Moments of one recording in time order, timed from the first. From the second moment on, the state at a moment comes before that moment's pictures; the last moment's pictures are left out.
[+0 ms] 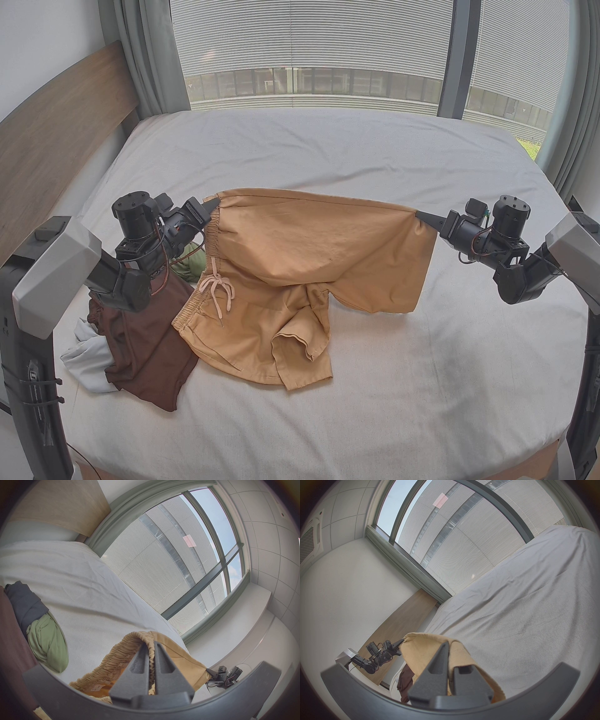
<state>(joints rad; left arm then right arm) -0.15 2.31 -1.30 -1.10 -0.32 -0.75 0.08 2.27 -1.21 -1.08 0.62 0.62</state>
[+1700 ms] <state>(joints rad) -0.13 2.37 -1.43 -0.98 -0.19 -0.72 0.16 2.25 -1.15 -1.10 0.56 0.52</state>
